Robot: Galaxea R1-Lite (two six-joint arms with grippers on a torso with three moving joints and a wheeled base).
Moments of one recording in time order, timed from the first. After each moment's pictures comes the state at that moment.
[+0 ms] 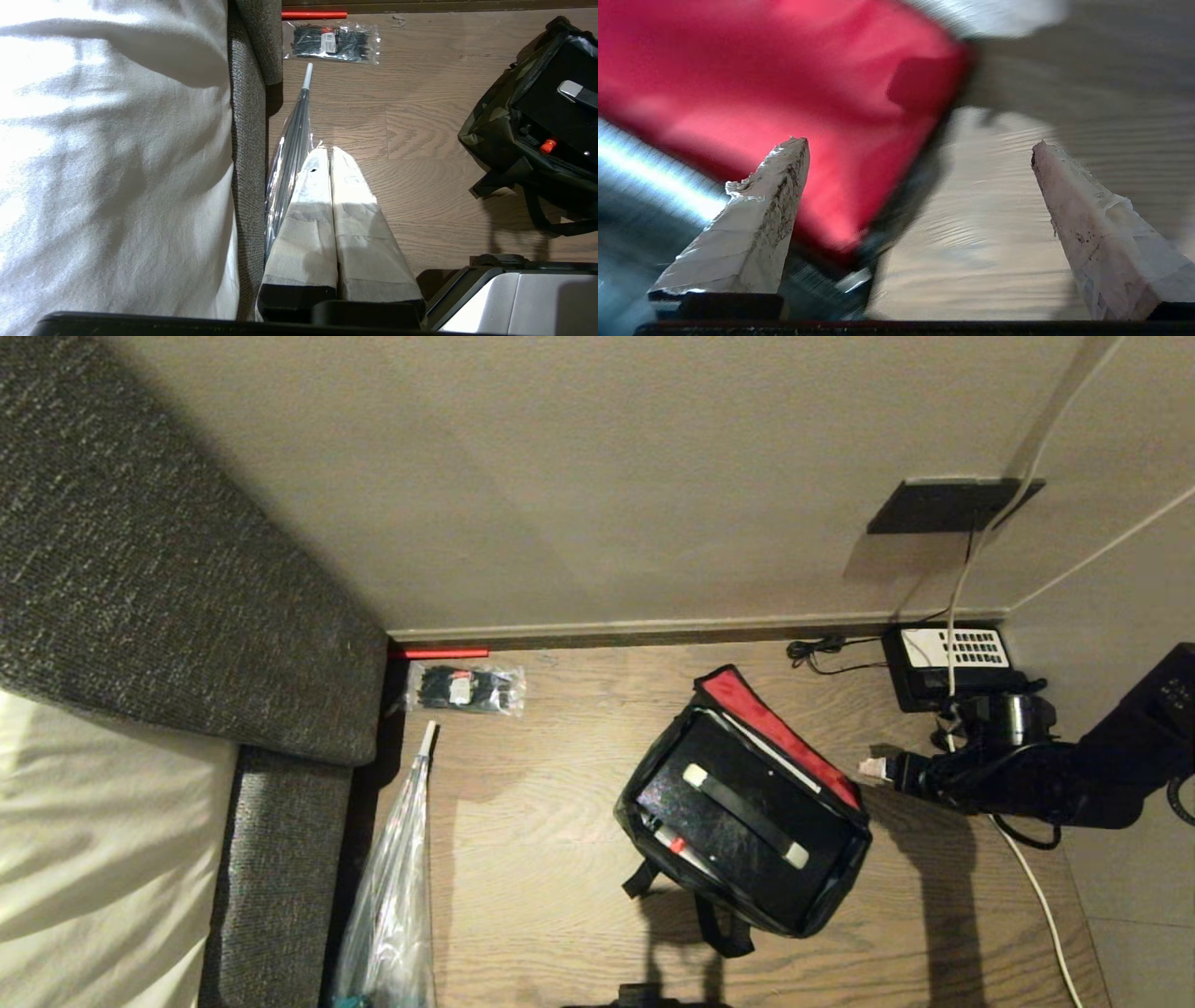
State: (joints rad) left arm 0.00 0.00 0.00 0.01 0.00 0.03; right arm -0.18 2.31 -1.06 -0.57 0.28 0.19
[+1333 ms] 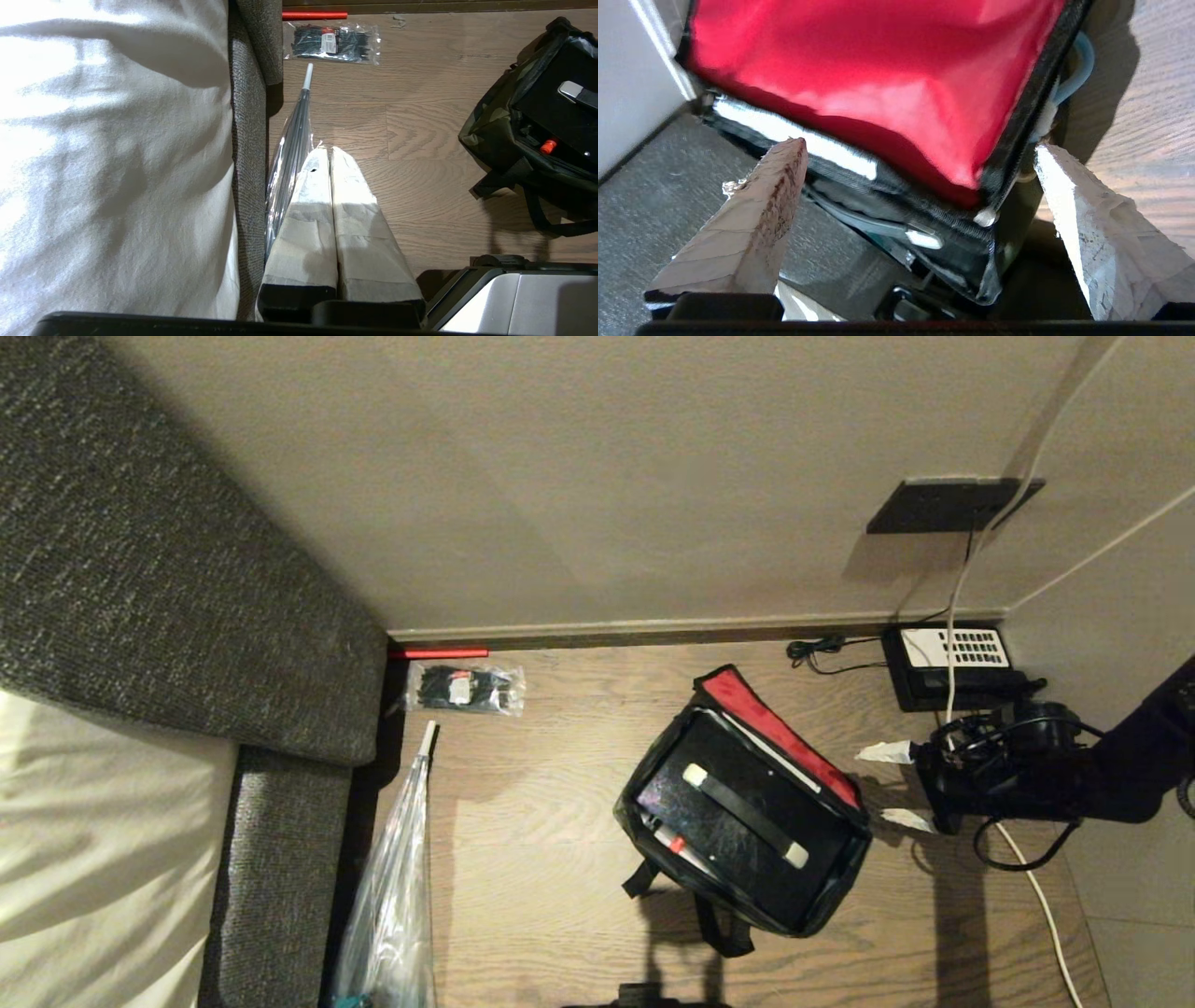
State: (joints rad) left arm 0.00 0.00 0.00 0.01 0.00 0.03; right arm -0.27 2.38 -1.16 -0.41 0.80 0.68
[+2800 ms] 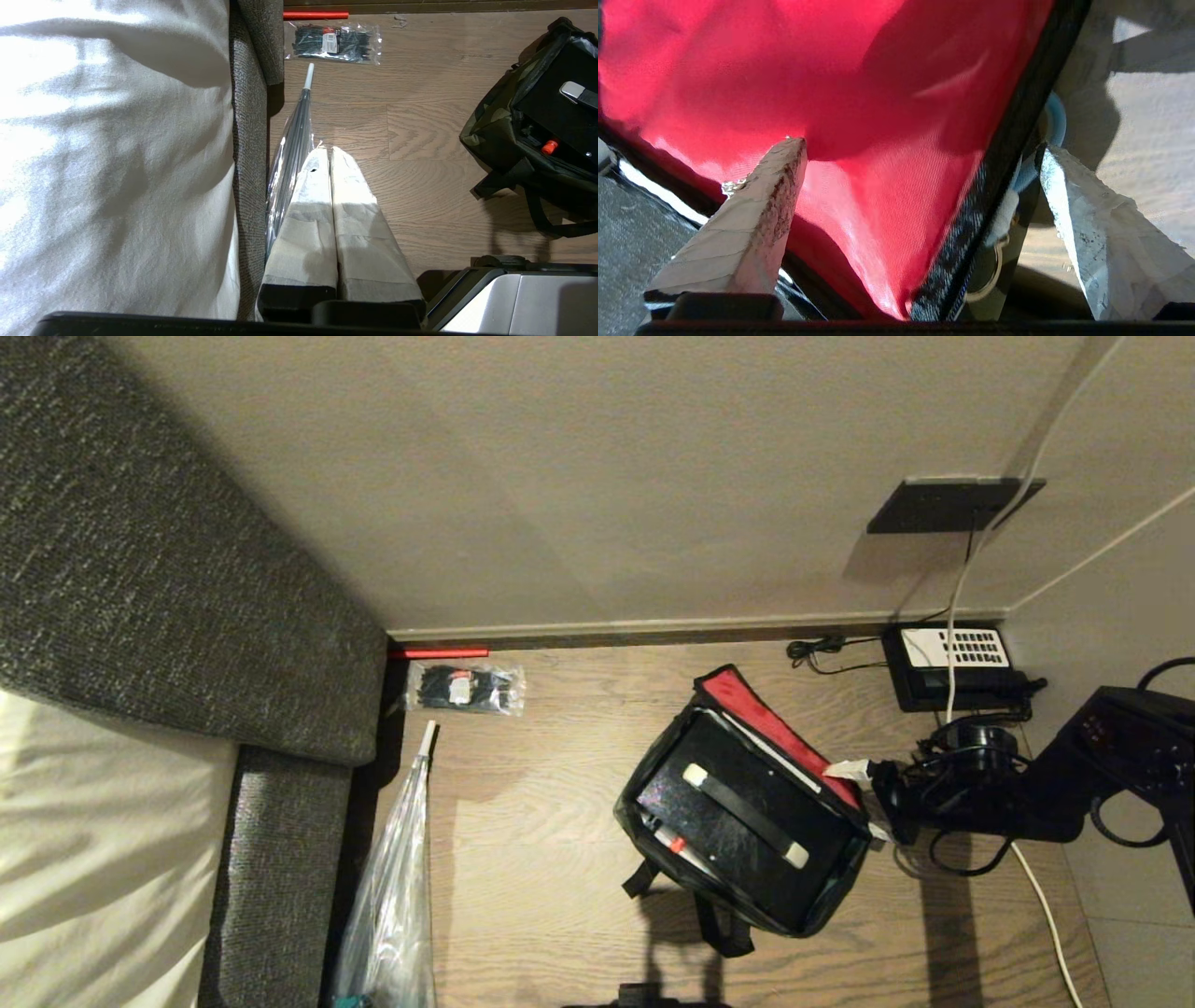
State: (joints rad) left arm 0.00 0.00 0.00 0.01 0.00 0.03; right arm -0.21 2.58 -1.29 -0.55 0.71 0.74
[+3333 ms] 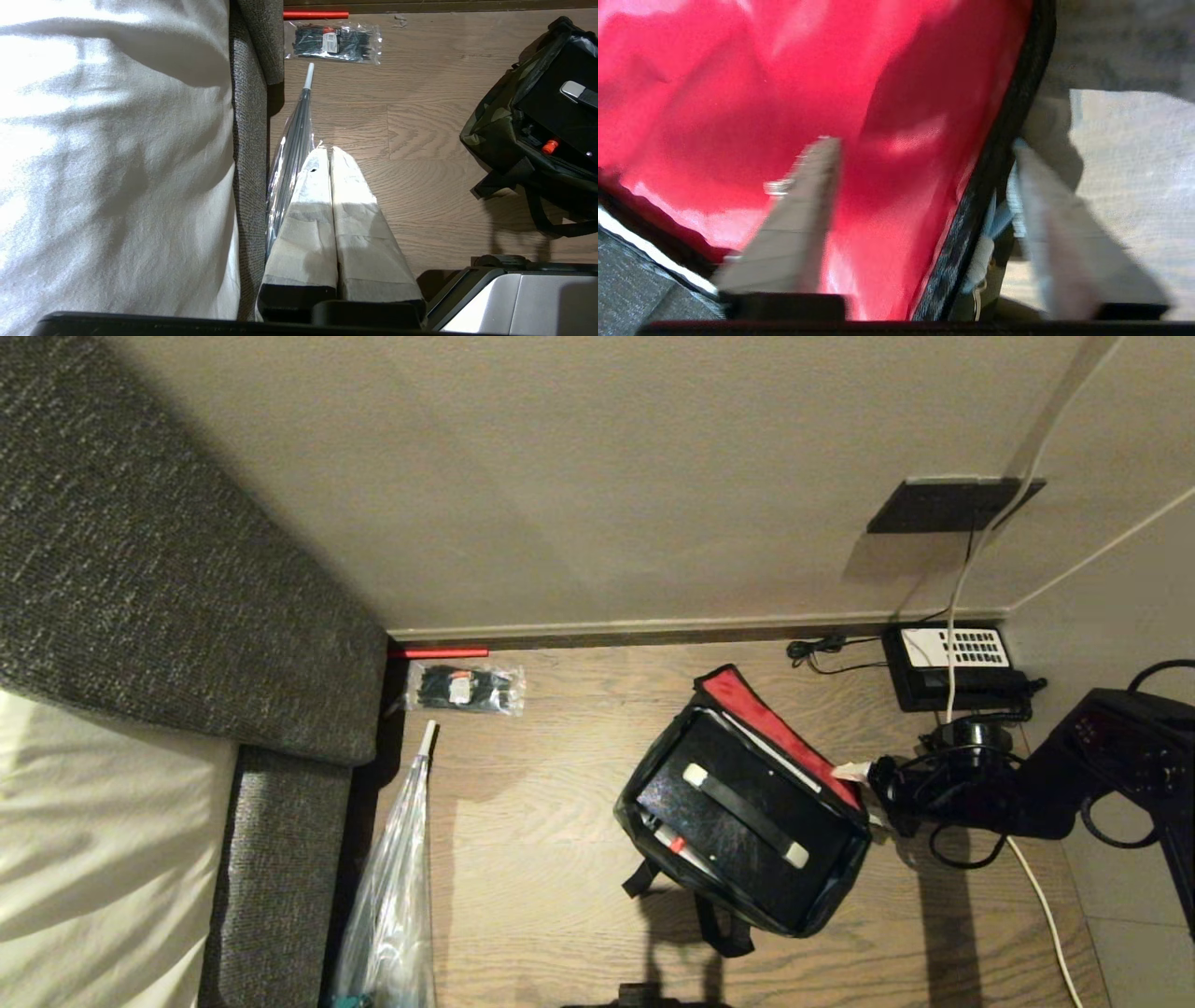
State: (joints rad) left arm 0.00 0.00 0.00 0.01 0.00 0.03; right arm -0.21 2.61 -1.34 -0.56 0.61 0.74
